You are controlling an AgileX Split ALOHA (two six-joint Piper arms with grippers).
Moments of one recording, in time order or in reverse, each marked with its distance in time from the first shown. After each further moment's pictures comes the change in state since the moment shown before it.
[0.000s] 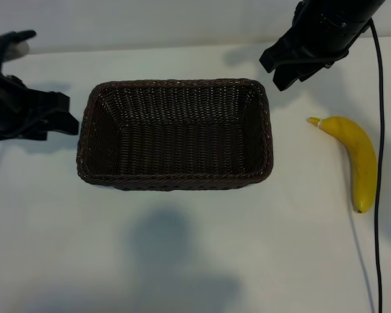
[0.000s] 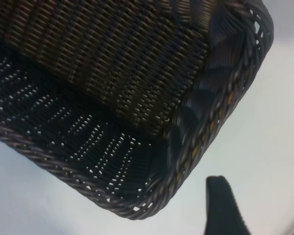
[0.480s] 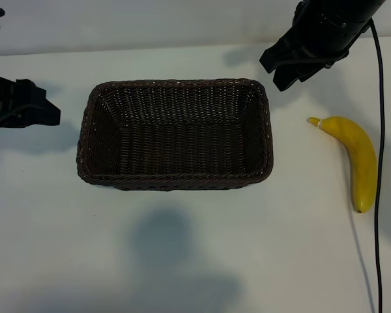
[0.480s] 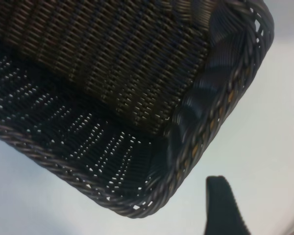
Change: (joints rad) left arm 0.000 -0.194 0.000 0.029 0.087 0.006; right arm 0.000 0.000 0.000 0.000 0.003 0.000
